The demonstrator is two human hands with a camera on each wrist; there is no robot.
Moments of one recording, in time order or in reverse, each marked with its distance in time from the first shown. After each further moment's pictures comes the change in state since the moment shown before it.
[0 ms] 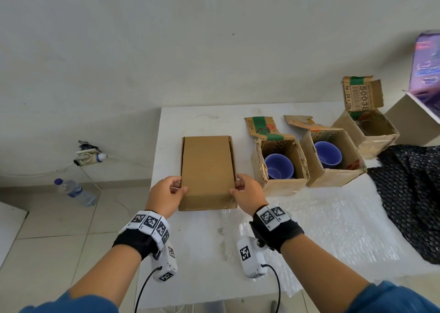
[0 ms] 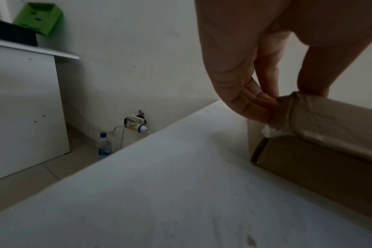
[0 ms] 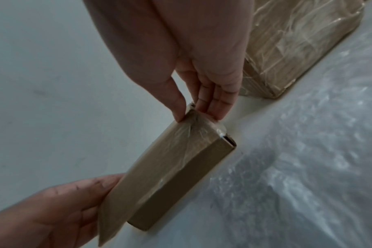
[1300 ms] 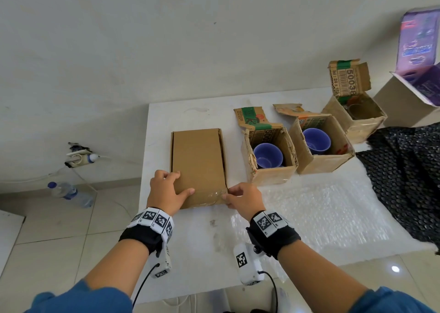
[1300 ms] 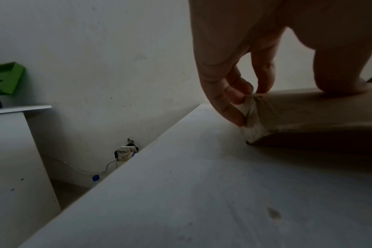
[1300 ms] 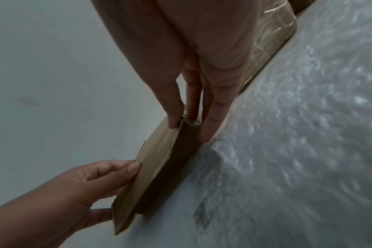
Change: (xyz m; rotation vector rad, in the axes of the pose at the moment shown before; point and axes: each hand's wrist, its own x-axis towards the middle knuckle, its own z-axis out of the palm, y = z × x) left_hand -0.009 0.009 0.023 0.326 -0.007 0.072; right_hand -0.023 0.035 0.006 0.269 0.038 0.128
